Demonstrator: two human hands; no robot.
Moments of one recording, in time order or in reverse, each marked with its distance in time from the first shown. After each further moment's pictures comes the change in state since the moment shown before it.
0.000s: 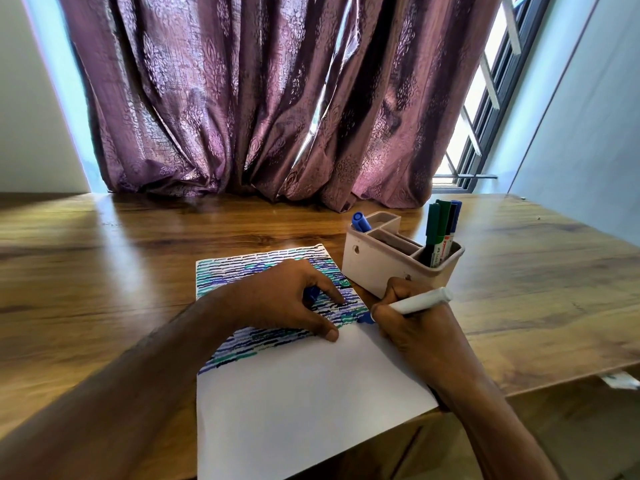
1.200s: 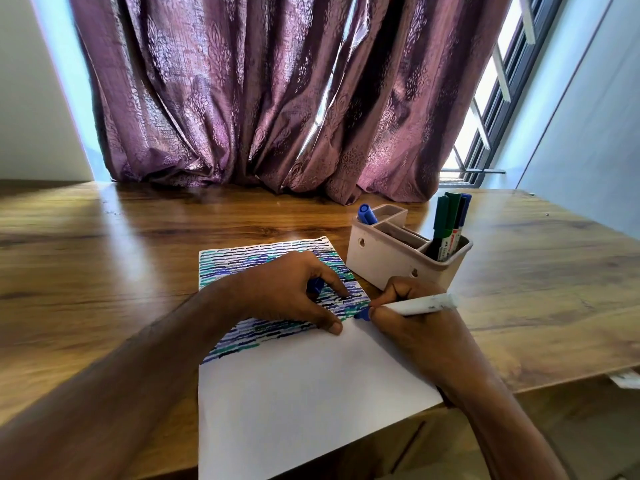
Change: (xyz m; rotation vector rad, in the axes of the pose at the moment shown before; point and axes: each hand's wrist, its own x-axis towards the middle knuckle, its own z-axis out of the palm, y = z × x) left_hand -0.003 0.005 -0.001 -0.001 0.009 -0.009; right_hand 0.000 -0.002 0.000 0.094 -0.051 0.033
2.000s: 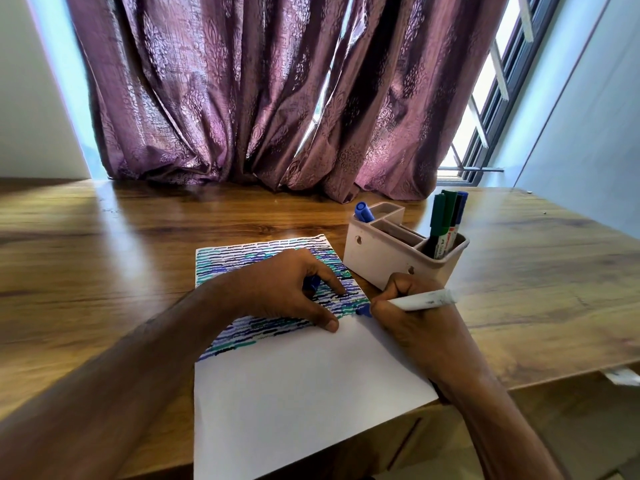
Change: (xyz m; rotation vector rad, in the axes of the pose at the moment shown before) left_hand -0.003 0.003 0.000 -0.024 0.006 -0.011; right_hand 0.002 0.009 0.000 -0.060 0.048 -0.013
